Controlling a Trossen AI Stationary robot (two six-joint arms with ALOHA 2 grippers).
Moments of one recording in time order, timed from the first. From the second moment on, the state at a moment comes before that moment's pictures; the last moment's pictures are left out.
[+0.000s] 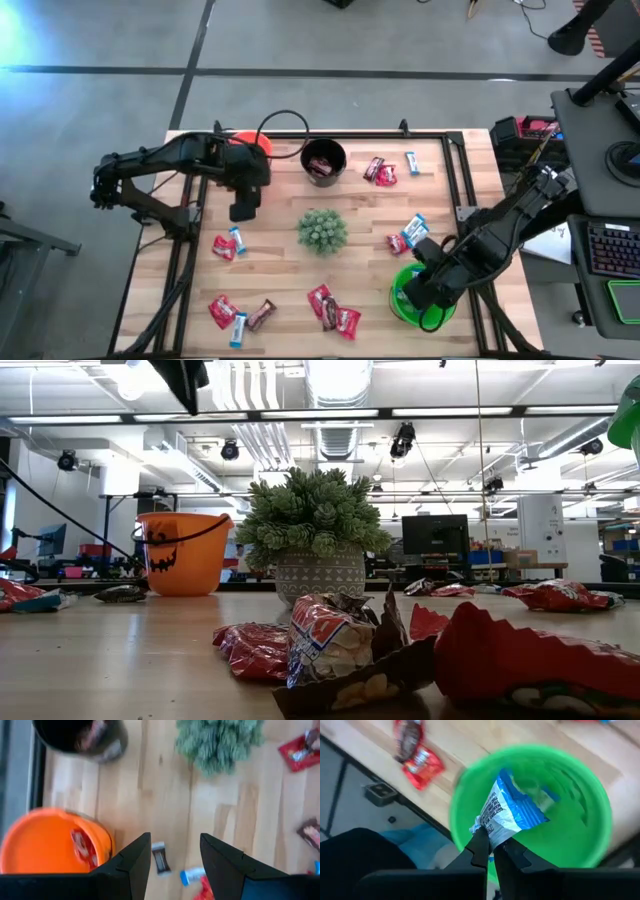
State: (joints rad) left arm 0.09 1.36 1.58 -1.42 -0.09 0.02; right arm 0.72 1.45 1.47 -1.26 0.02 1.71
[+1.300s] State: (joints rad) left arm 0.09 1.27 1.57 -1.57 -0.06 -0.14; right arm 0.71 1.45 1.47 -1.27 -0.07 1.73
